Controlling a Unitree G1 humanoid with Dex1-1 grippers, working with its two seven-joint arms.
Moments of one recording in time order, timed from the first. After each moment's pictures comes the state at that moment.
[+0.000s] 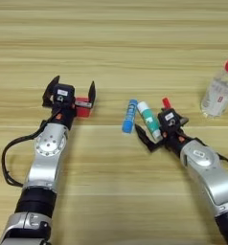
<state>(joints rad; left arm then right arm) -0.22 0.13 0.03 0.33 -0.01 -0.25 -0.09 -0.09 -0.11 0.24 0.03 0.00 0.24 0.31</state>
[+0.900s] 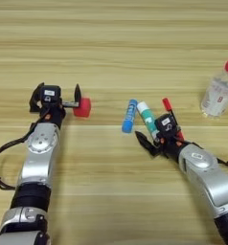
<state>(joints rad) -0.26 0.14 0.12 0.41 -0.01 -0.17 -0.04 -0.09 -0.11 0.24 0.03 0.02 0.32 0.36</state>
